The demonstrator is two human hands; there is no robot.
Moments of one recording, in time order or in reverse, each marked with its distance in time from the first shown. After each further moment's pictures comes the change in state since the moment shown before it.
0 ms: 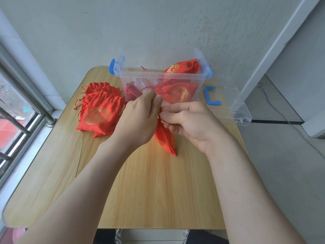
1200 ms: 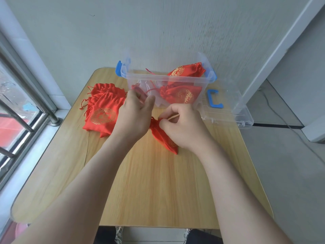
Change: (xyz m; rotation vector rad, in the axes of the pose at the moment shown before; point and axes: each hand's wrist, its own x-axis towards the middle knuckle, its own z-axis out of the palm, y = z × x) left_hand 0.003 -0.006 -0.013 -0.315 0.086 -0.460; right_hand -0.001 0.006 0.024 -0.683 0.141 -0.302
